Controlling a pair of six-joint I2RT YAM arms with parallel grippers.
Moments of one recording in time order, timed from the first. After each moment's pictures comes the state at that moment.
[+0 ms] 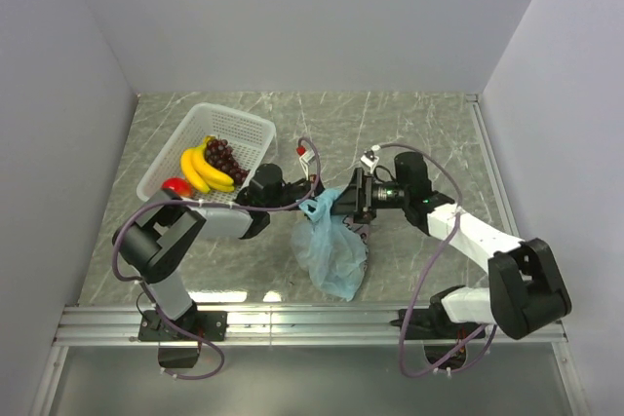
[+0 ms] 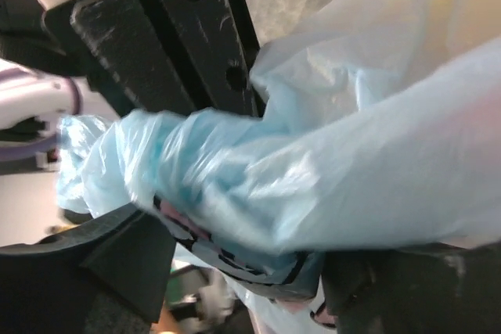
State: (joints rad) left arm -0.71 1.71 0.73 0.91 0.78 -1.05; right arm 0.38 1.30 0.64 0.18 -0.97 0.93
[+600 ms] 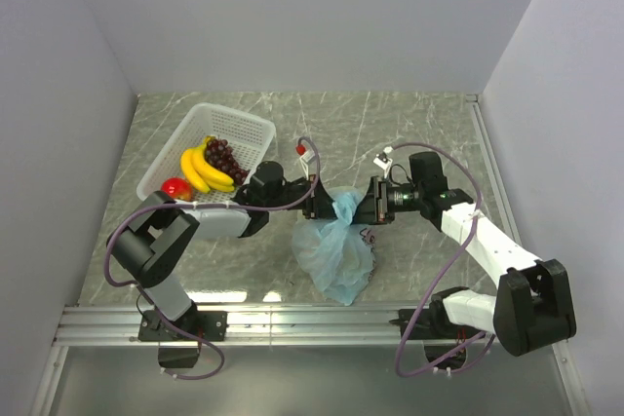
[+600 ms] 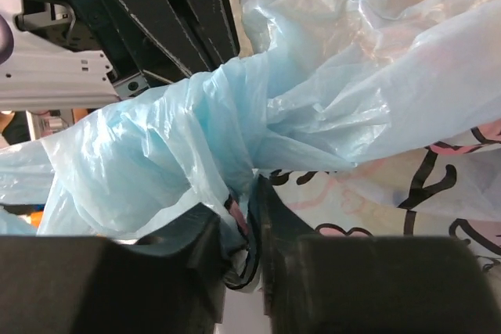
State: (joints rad) left arm -0.71 1.67 0.74 0.79 0.76 -0.96; right arm 0.27 1.19 0.71 -0.29 -1.01 0.51
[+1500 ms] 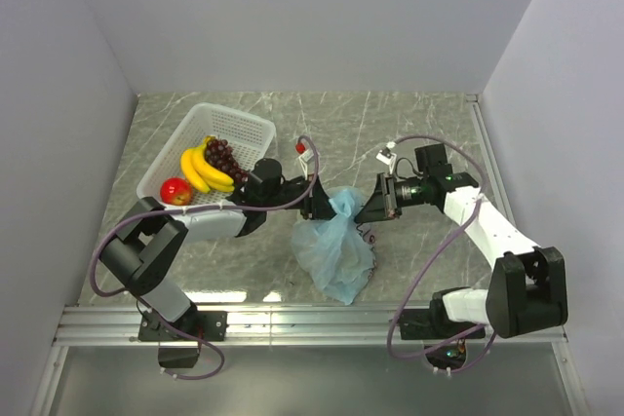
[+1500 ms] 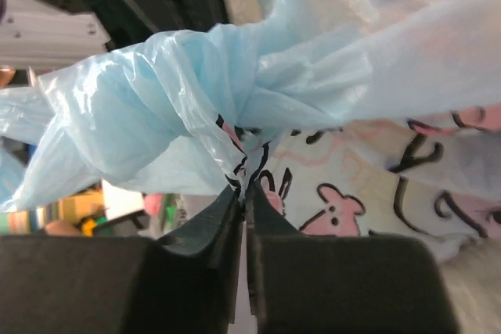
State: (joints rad) left arm -0.71 1.60 0.76 0.68 0.78 -0.90; right arm 0.18 1.28 0.85 -0.59 -1.13 0.20
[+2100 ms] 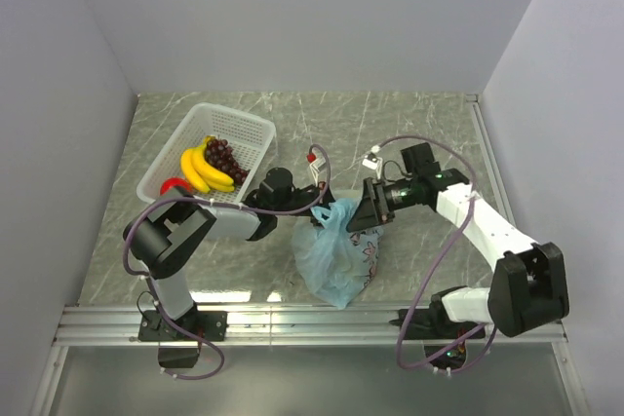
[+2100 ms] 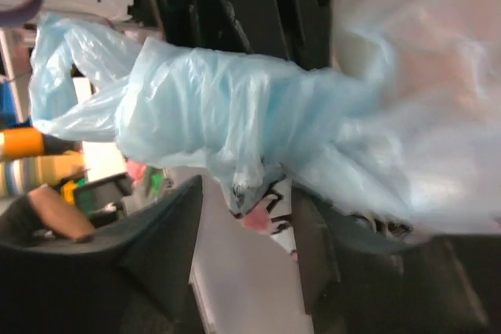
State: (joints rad) left arm -0.76 1.76 0.76 0.88 0.79 -1.06; right arm 0.30 1.30 0.89 -0.65 -1.09 0.15
